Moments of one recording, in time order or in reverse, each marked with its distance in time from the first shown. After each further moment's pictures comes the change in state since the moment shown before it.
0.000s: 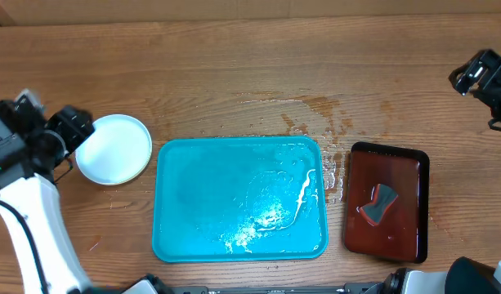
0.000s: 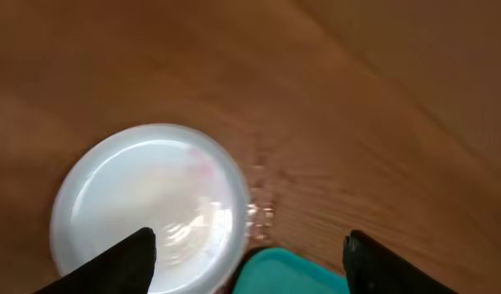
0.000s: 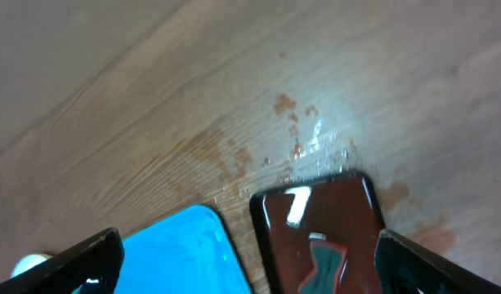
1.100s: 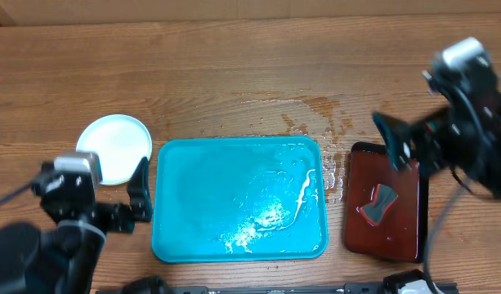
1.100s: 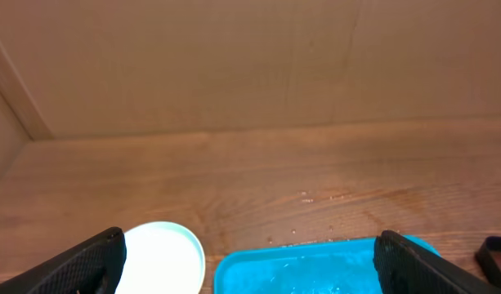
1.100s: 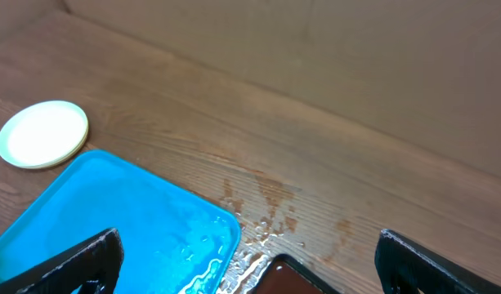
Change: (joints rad) left arm -0.260 -0.742 0.072 -0.282 -0.019 0.317; right arm 0.592 -0.356 0.000 0.110 0.140 -0.418
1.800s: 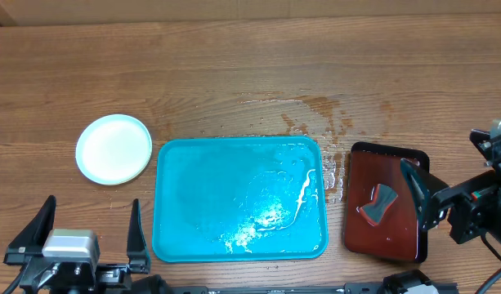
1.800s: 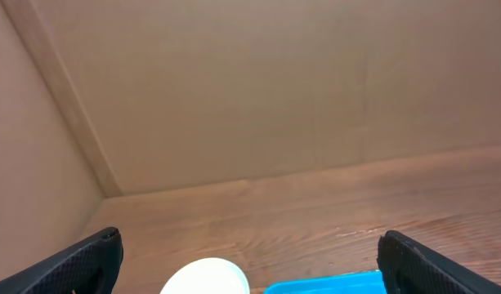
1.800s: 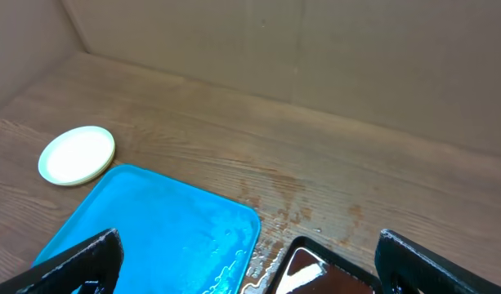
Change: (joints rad) left arm 0.000 -0.148 0.147 -0.084 -0.086 0.076; right arm 0.000 -0.157 0.000 -0.081 -0.004 0.120
